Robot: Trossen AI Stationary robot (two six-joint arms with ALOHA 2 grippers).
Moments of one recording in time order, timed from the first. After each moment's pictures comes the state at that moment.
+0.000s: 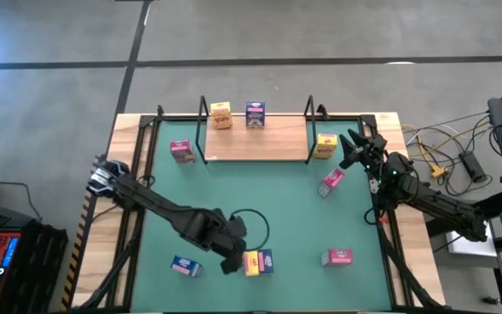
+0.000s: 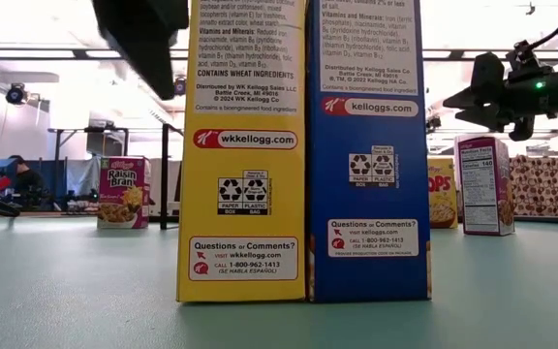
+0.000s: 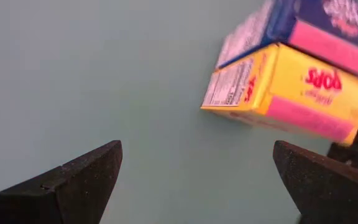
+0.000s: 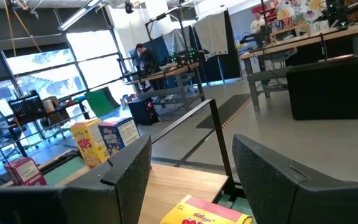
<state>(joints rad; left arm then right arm) -0.47 1.81 1.55 -0.96 -0.15 -0.86 -0.53 0.11 0.01 0.21 0.37 0.23</state>
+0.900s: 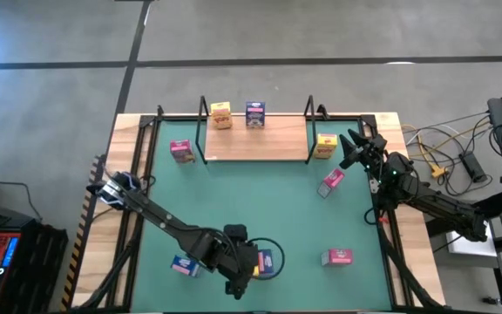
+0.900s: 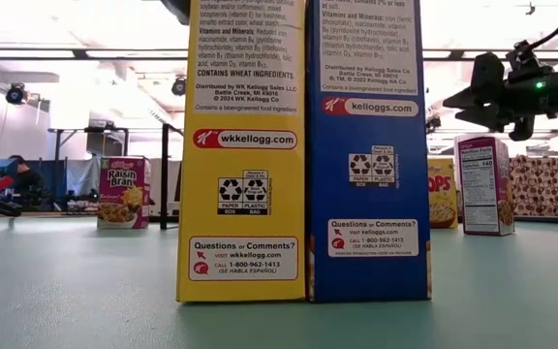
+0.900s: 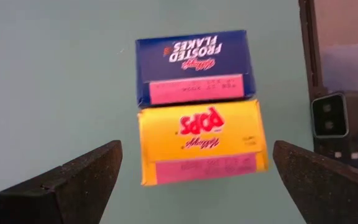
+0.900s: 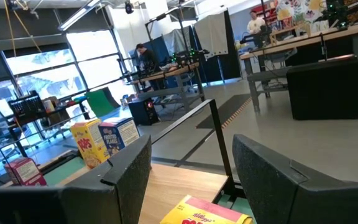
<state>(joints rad) -0.55 1.96 1.69 -0.82 -0.24 -0.51 -0.53 0.11 0.01 0.21 0.37 0.23</state>
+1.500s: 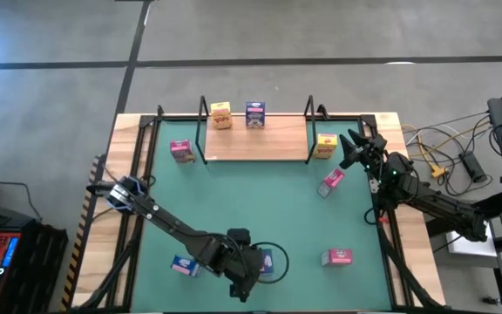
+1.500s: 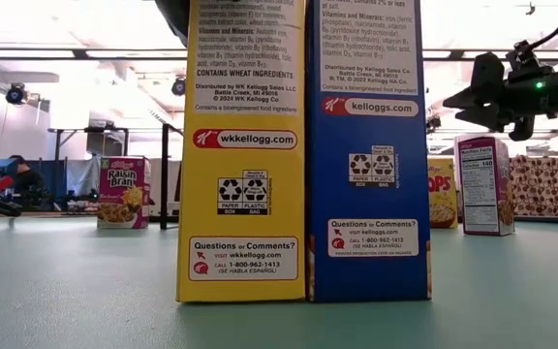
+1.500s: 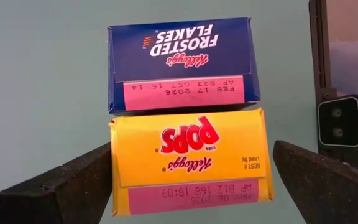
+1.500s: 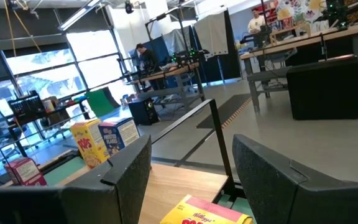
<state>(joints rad) -0.55 2.03 1.72 -0.80 -0.23 -0.54 -0.53 0.11 0.01 0.21 0.37 0.23</state>
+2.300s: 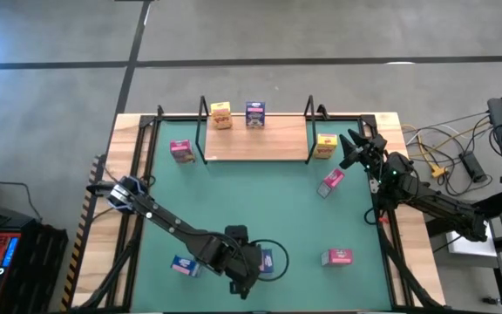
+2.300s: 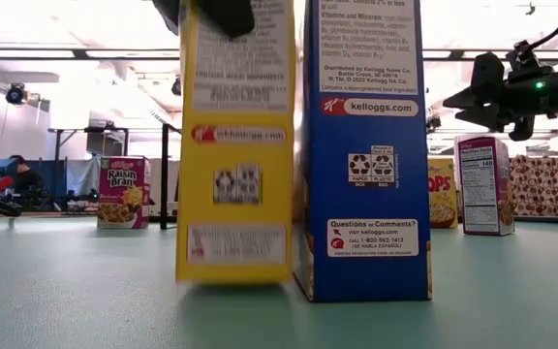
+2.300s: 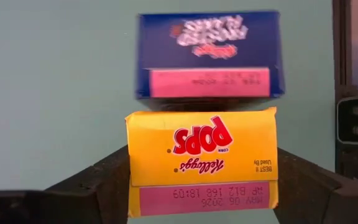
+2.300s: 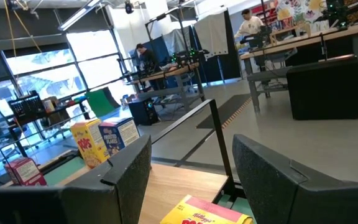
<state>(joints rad) -0.54 2.03 1.75 -0.89 -0.25 -0.58 -0.53 0.11 0.01 0.21 0.37 0.23</state>
